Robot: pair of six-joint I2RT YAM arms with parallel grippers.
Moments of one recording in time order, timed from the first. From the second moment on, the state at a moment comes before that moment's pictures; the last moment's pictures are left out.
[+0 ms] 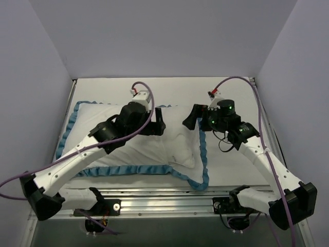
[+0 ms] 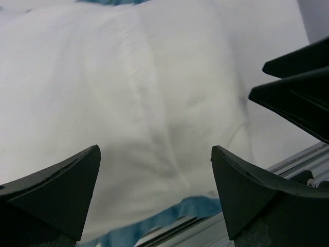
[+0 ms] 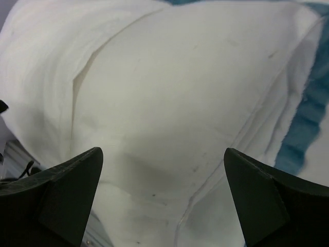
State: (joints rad) left arm -0.85 1.31 1.33 -0.56 -0.21 -0.53; right arm 0.36 1.12 0.98 -0.38 -0.25 0.46
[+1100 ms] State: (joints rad) left arm -0.54 1.34 1.04 -0.33 -0.12 -0.59; right arm 0.92 1.42 0.89 -0.32 0.23 0.54
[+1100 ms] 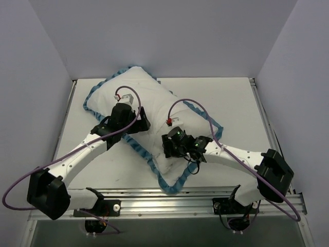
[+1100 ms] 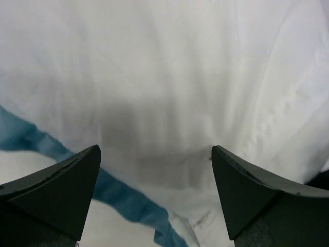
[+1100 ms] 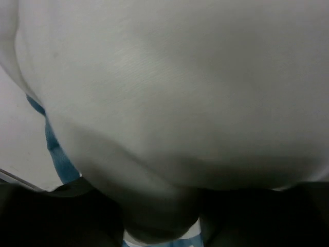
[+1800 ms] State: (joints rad) left arm -0.60 1.12 0.54 -0.19 0.08 -0.81; right arm 0.92 1.48 1.15 -0.41 0.19 0.52
